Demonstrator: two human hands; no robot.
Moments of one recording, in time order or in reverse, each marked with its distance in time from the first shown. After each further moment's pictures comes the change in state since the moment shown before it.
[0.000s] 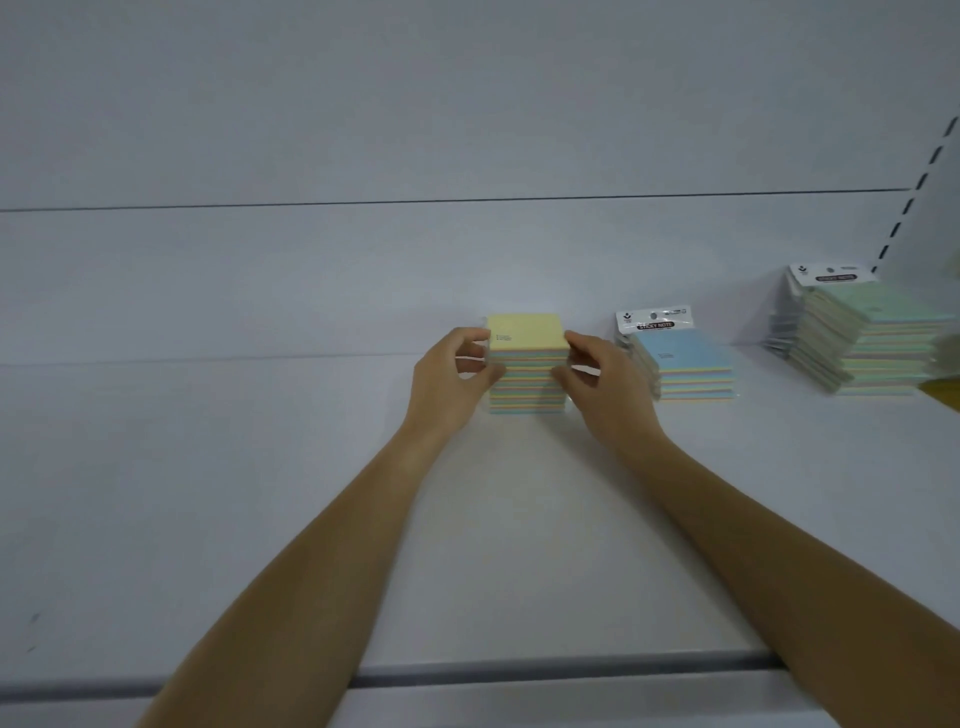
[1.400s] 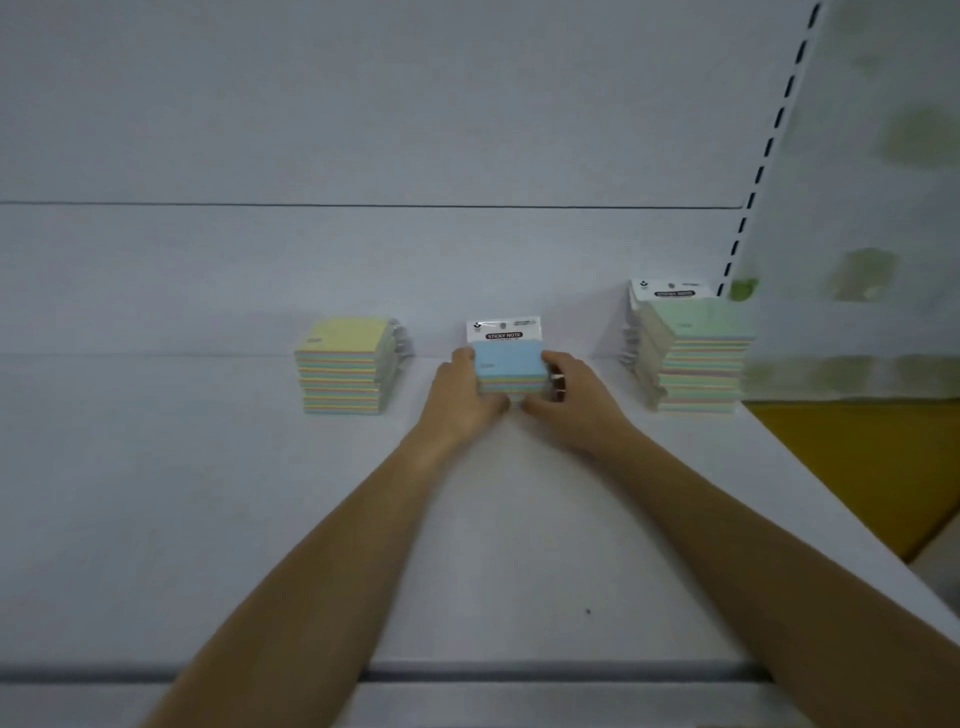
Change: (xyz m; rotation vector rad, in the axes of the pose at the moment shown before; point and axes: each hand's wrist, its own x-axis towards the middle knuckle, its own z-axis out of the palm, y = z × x) left_hand 0.000 0.076 0.182 0.246 -0.149 -0.148; right_hand 0.022 0.088 -0.149 -0.152 -0.247 0.086
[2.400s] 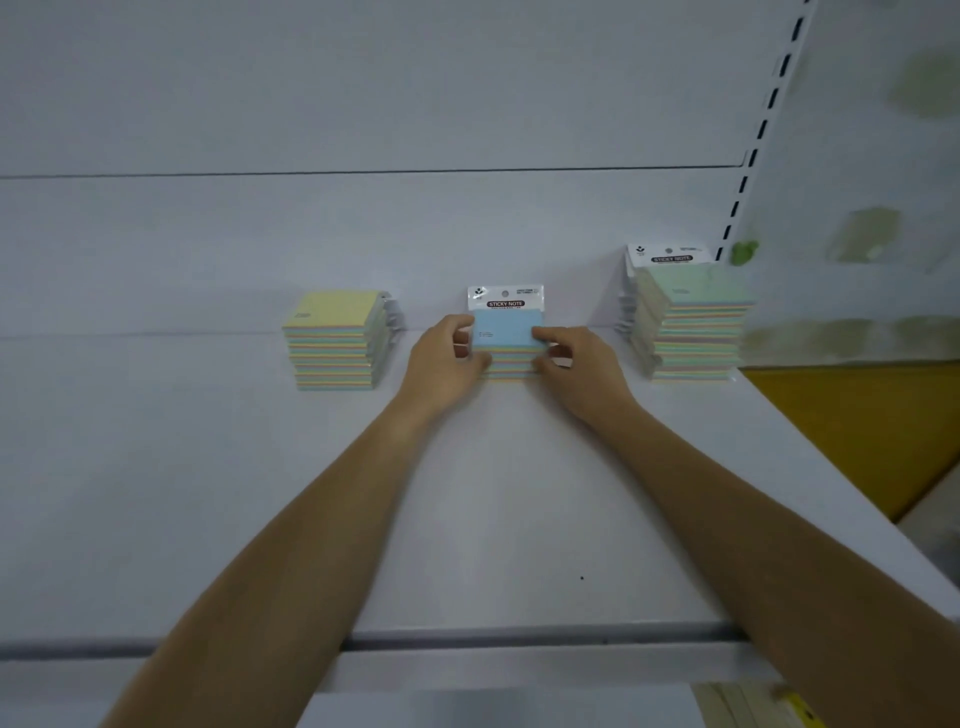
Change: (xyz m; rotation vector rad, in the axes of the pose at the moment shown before) left_hand 0.001 -0.004 -0.005 -0.093 0.064 0.022; right_hand 0.004 0.011 0.000 -0.041 0.098 0.009
